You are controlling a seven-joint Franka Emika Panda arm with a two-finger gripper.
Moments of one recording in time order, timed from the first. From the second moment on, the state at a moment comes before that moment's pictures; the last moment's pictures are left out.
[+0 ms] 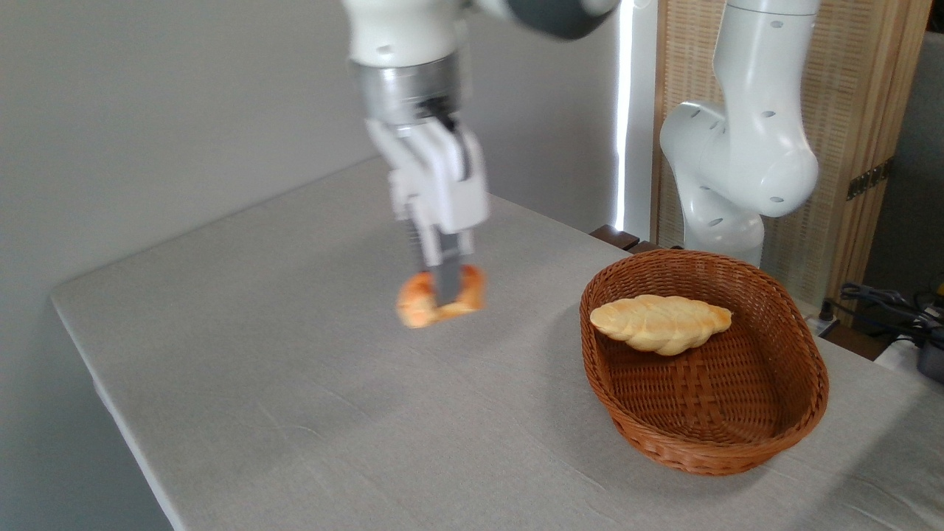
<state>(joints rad) -0.32 -0.15 0.31 -1.89 -0.05 1.75 1.00</state>
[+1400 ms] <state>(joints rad) -0.32 0.09 0.12 -1.87 -0.12 2.03 0.63</state>
